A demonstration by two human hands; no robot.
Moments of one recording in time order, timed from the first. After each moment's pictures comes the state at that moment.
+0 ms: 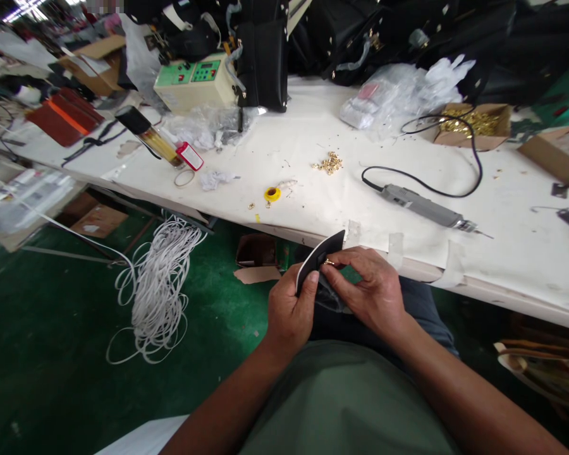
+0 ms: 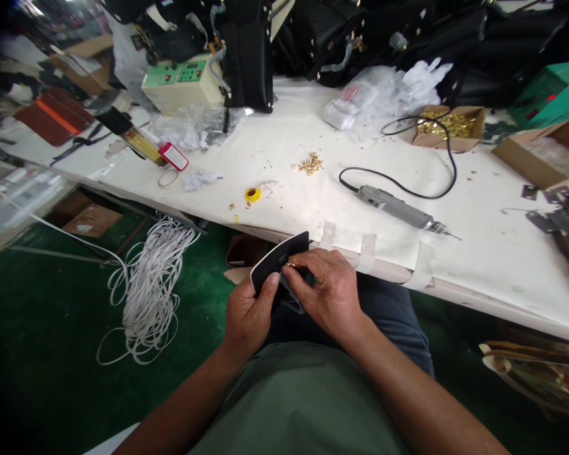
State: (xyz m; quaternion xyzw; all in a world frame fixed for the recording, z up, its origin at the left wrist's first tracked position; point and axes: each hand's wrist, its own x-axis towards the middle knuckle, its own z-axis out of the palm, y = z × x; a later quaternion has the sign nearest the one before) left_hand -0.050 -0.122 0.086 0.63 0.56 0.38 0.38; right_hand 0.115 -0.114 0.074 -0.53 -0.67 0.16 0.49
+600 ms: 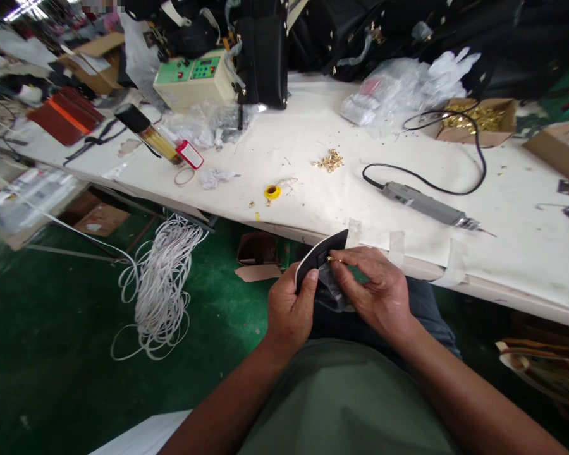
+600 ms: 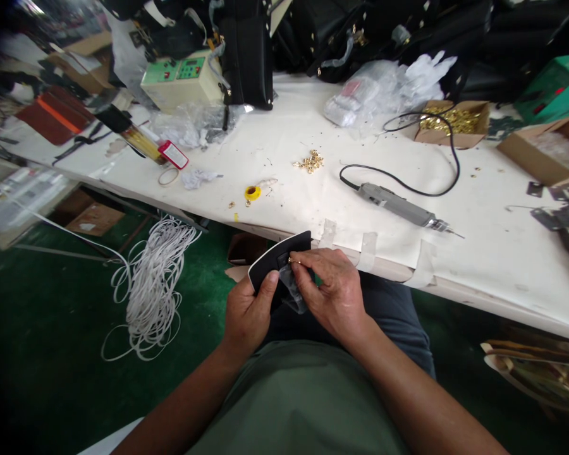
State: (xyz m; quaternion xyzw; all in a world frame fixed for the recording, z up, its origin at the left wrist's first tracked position) left_hand -0.048 -0.123 0.085 0.60 0.59 0.37 0.40; right_hand 0.119 -0.118 0.074 -0.53 -0.66 0.18 0.51
